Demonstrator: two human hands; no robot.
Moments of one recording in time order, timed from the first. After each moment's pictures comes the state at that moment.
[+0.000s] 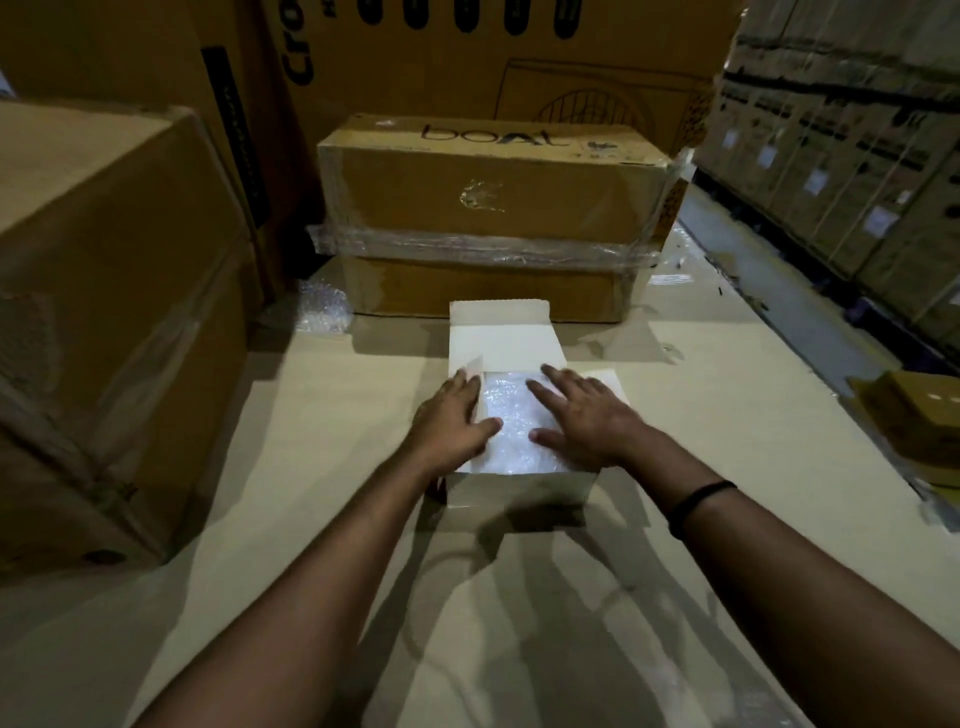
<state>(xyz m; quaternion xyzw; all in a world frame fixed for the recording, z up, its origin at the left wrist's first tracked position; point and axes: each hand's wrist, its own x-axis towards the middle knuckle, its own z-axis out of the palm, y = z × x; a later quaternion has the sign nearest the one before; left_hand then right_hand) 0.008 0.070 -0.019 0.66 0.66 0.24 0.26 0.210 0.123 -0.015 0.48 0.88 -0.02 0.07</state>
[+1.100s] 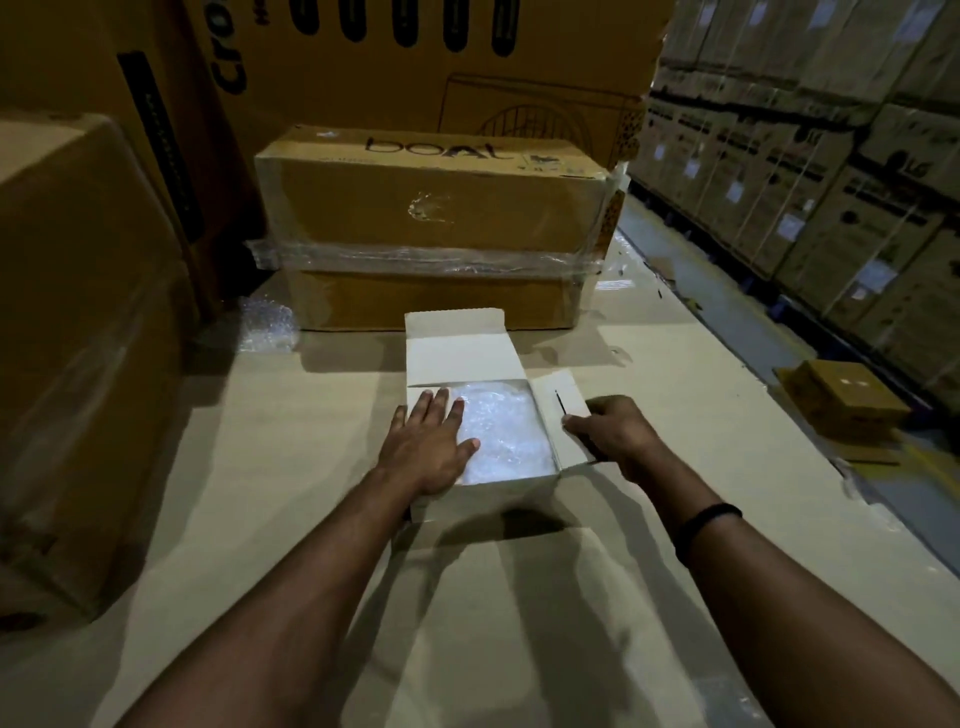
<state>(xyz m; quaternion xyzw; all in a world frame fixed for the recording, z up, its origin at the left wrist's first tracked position) 0.017 0.095 -0.051 0.76 0.64 0.00 0.09 0.261 0.109 -0.015 0.70 0.52 -0.40 -0.29</state>
